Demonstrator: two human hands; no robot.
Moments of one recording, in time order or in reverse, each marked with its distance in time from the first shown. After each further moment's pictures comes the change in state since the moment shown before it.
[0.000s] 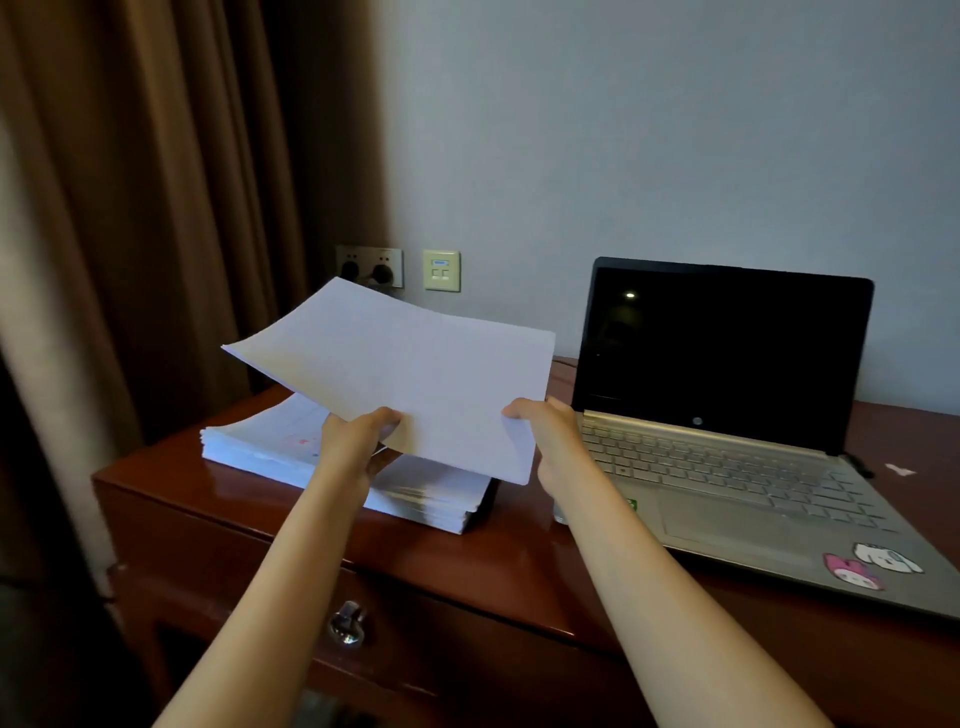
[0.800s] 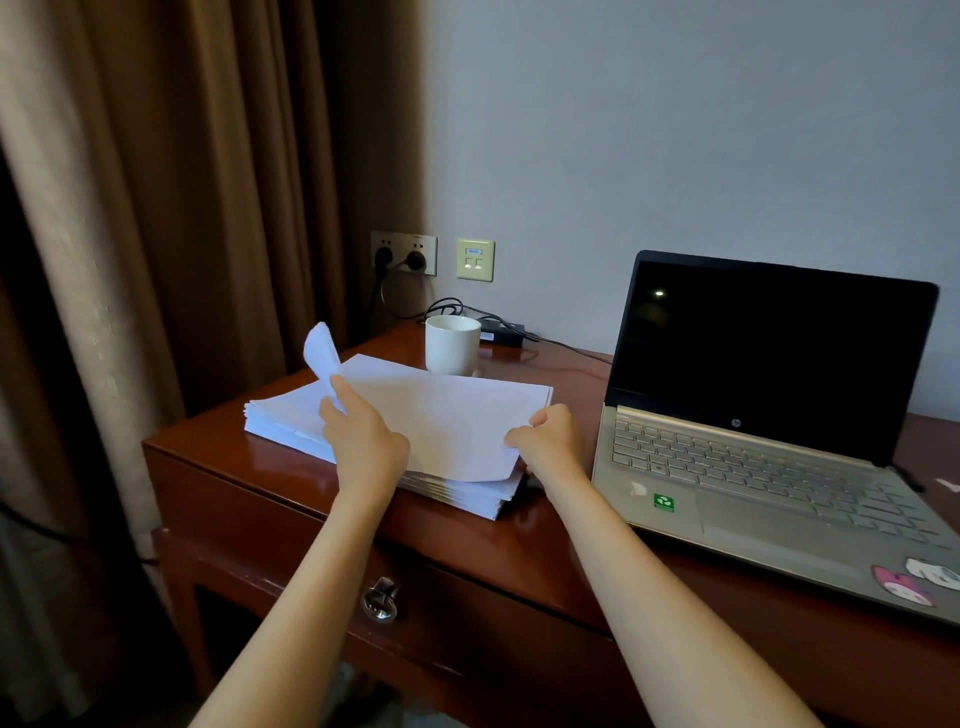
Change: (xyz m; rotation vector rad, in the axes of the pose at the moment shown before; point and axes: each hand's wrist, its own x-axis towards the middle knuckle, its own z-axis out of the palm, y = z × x) left_hand 0.004 -0.020 -0.021 0.888 0.279 0.265; right_hand 0.009 0.036 0.022 -0.573 0.086 -0.082
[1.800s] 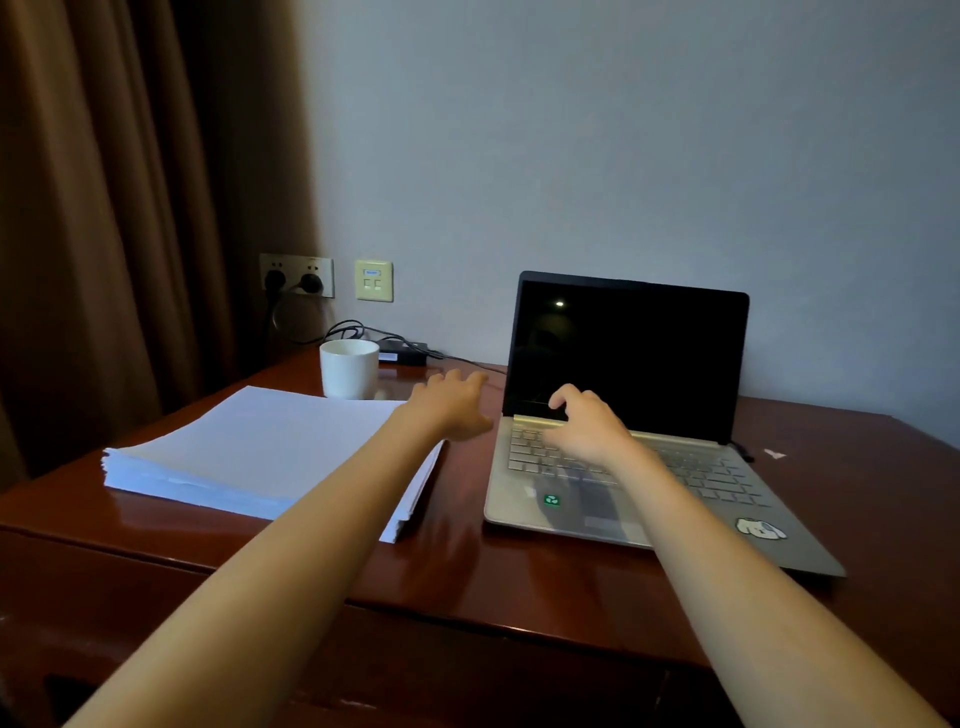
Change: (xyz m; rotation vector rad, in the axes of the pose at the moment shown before) left_hand -0.025 0.142 0.058 0.639 -0.640 0.710; right_hand -0.001 -0.005 -0.146 -0.737 0.037 -0.156
